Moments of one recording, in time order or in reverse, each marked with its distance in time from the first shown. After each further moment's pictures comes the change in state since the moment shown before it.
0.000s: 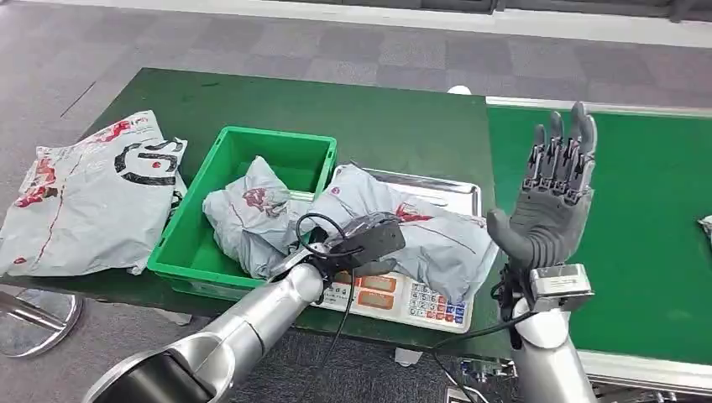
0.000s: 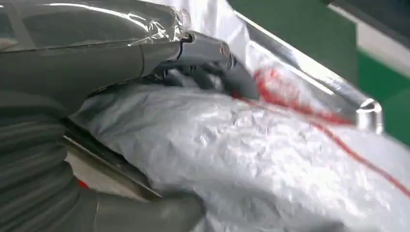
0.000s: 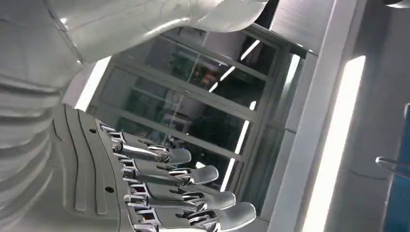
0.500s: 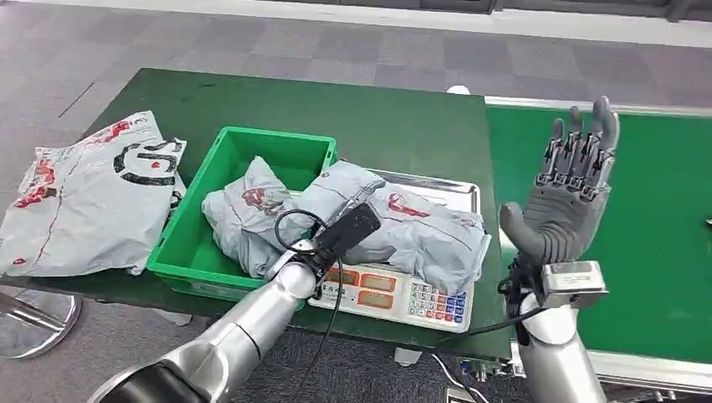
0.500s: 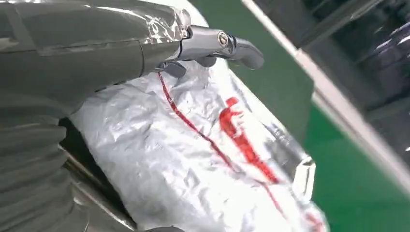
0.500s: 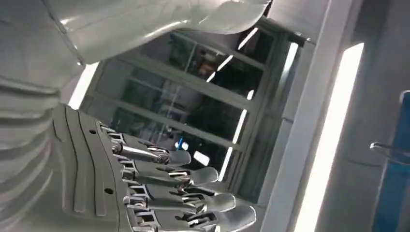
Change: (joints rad) left arm 0.046 0.013 0.089 -0.083 0.088 0.082 -0.109; right arm -0.022 -0.034 0.018 -0.019 -0.034 -0.038 -0.001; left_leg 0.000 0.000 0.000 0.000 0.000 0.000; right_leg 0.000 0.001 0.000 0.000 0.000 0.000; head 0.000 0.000
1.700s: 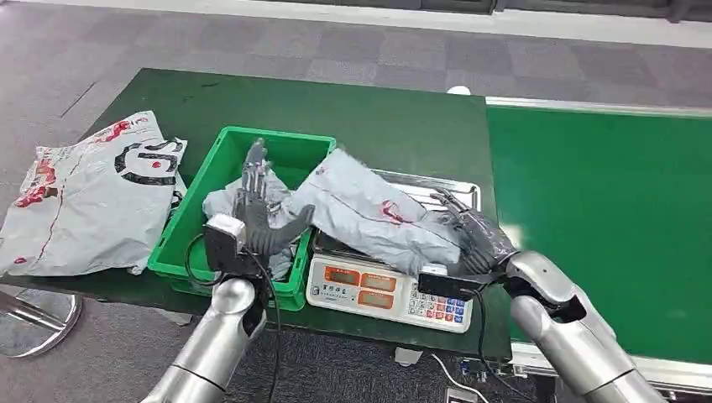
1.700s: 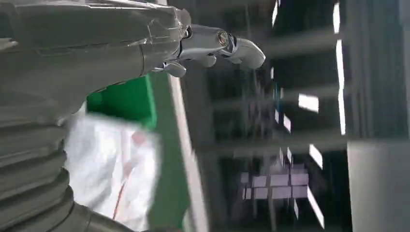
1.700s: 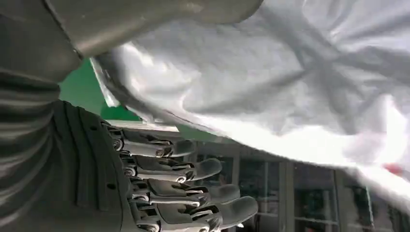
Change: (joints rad) left arm 0.301 0.122 0.224 -0.554 0.292 0.203 -0.363; right arm -0.127 -0.303 0.275 0.366 0.739 0.410 0.460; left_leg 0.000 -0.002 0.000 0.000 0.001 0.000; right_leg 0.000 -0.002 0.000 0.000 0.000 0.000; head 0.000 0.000
